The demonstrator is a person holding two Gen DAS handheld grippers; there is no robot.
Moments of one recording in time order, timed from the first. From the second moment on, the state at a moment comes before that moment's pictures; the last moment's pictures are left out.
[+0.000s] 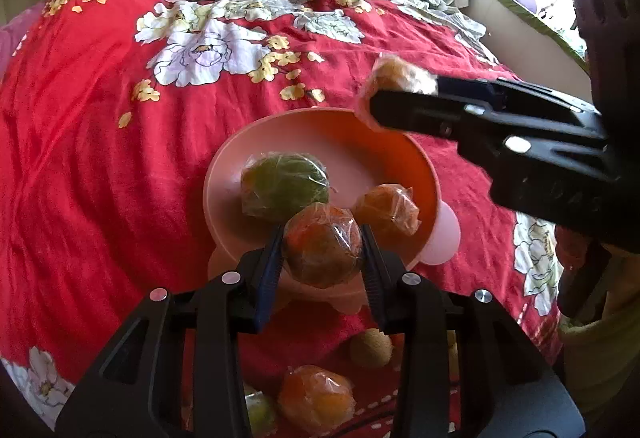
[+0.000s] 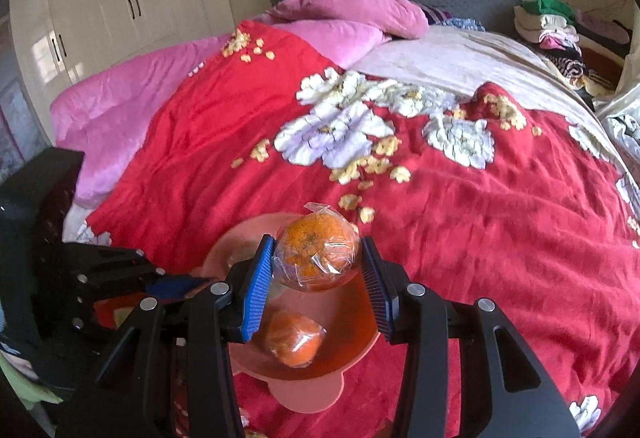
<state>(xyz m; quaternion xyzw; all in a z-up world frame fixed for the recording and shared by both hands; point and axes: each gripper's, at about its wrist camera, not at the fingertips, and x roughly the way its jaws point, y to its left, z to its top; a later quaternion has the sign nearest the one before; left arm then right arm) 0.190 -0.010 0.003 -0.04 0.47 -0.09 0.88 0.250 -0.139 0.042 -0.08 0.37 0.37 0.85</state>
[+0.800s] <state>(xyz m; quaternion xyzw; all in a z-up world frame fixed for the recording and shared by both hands) 0.198 -0.008 -0.013 -0.04 0.49 -0.09 0.87 0.257 -0.127 0.008 -0.12 0.41 0.37 0.83</state>
